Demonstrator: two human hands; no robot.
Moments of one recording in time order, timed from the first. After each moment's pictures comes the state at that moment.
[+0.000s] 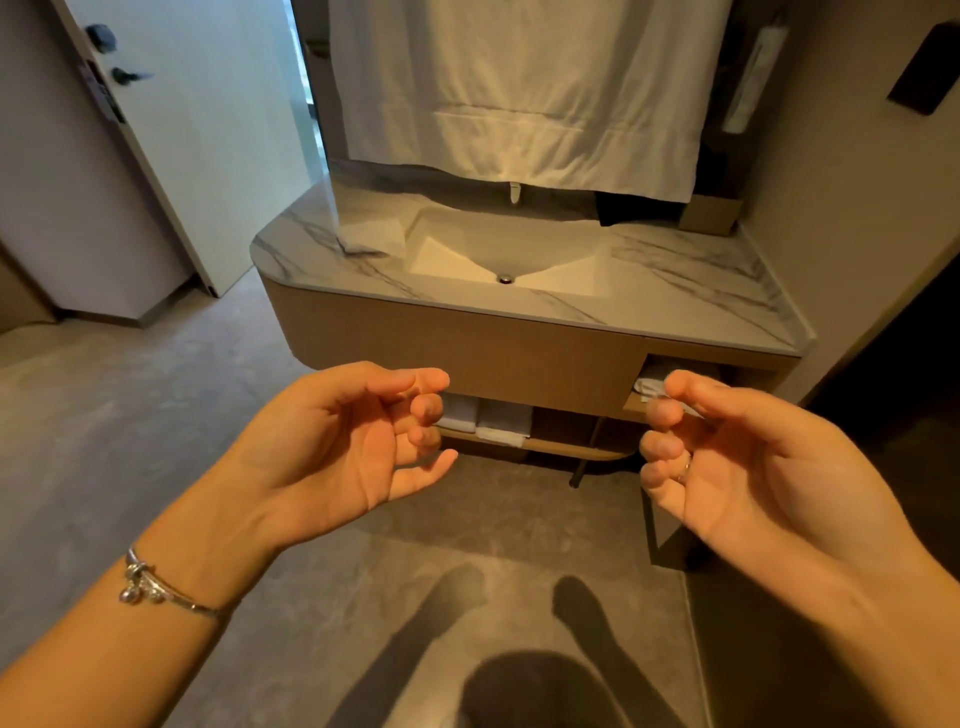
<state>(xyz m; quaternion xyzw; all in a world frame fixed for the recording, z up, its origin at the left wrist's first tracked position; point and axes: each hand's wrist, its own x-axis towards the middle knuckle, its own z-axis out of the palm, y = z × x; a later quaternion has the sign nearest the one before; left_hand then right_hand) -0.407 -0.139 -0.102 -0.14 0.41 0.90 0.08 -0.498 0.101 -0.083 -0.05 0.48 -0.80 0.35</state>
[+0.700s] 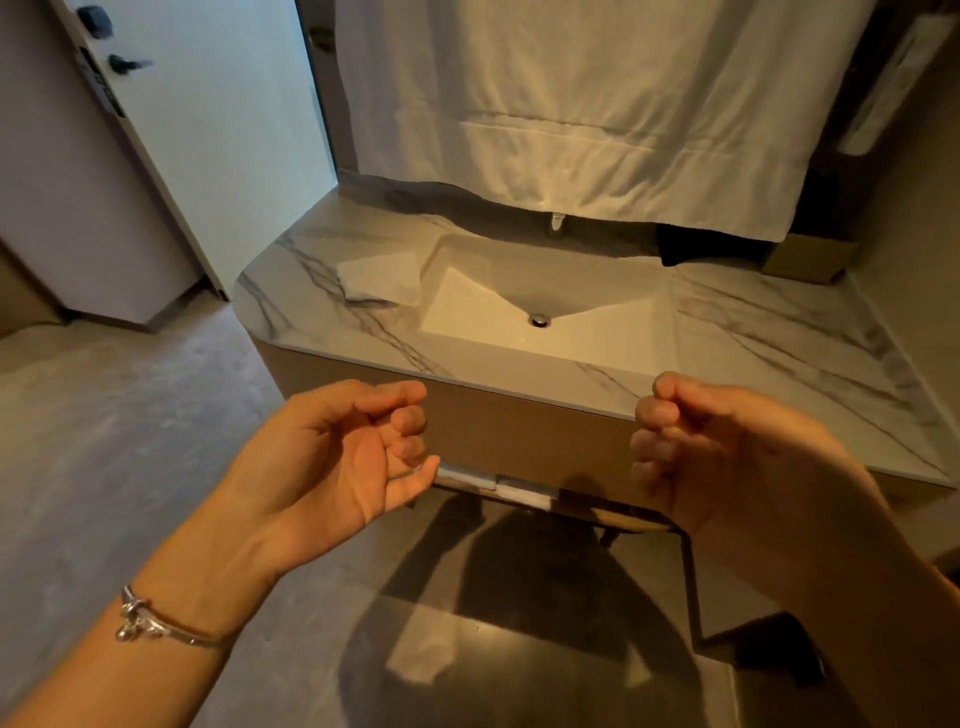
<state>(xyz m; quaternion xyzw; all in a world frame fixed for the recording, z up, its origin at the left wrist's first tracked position) -0.589 -0.274 -0.120 -0.16 0.37 0.92 0.02 -0.709 -0.049 -0.093 -0.07 0.48 -0.77 0.41</state>
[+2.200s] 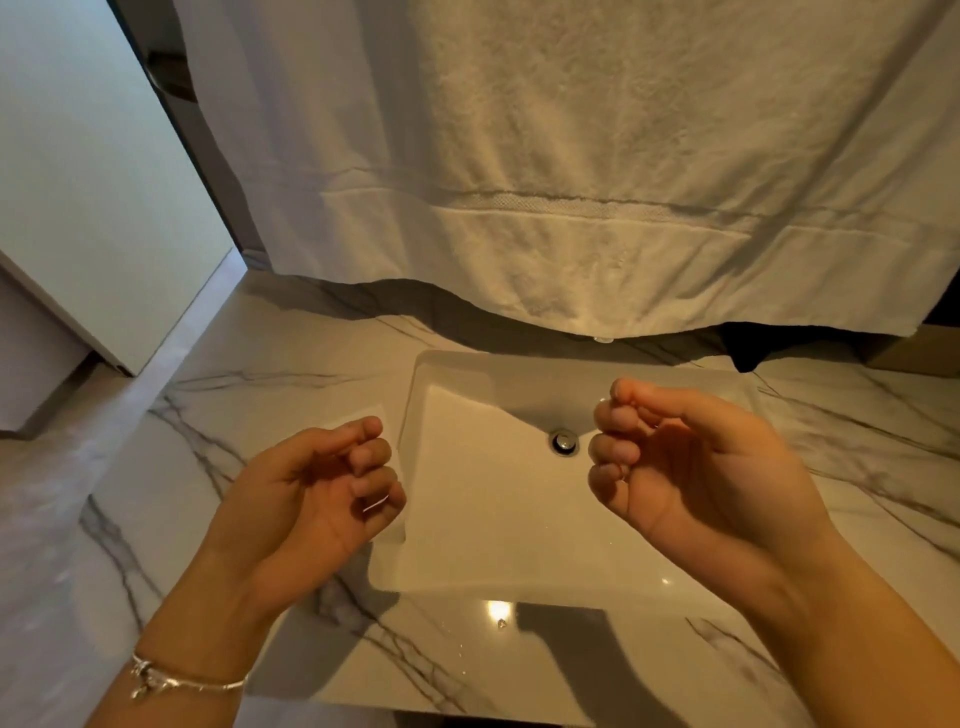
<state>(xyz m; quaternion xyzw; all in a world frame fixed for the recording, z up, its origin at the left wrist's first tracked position) -0.905 -0.561 -0.168 -0.17 0.33 0.93 0.05 -1.004 -0.327 -0.112 0.00 0.44 -0.81 0.38</state>
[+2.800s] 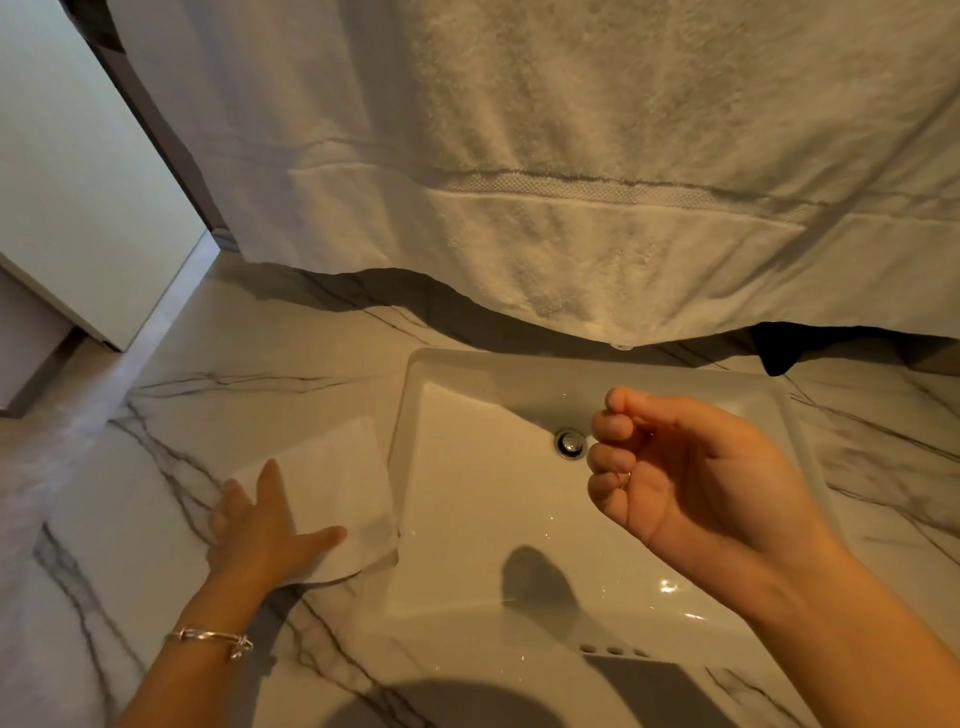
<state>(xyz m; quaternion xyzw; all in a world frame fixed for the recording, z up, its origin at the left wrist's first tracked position) -0.942 -0.643 -0.313 -0.45 0.85 0.21 0.18 -1.066 -0.352 -0.141 0.05 0.43 -0.80 0.41</state>
